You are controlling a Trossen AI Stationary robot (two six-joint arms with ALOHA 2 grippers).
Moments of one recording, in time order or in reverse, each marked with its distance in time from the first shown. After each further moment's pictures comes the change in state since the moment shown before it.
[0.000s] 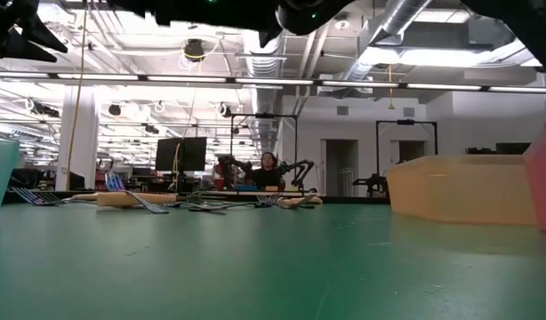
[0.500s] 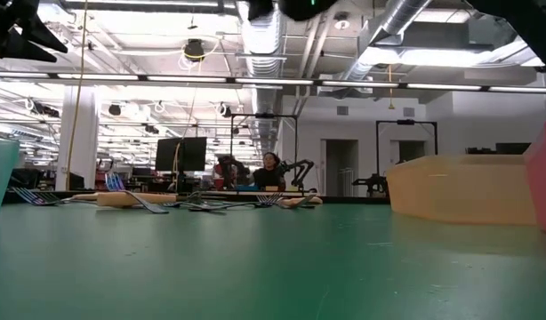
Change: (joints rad) left arm 0.000 0.000 0.000 0.000 0.000 0.000; right arm 0.027 -0.001 0.053 0.241 -0.063 0.034
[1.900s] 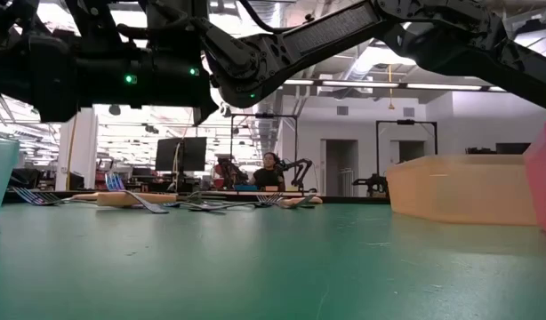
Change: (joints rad) left arm 0.000 0.001 0.000 0.000 -0.006 0.000; right arm 0.015 0.473 0.406 -0.227 0.000 0.083
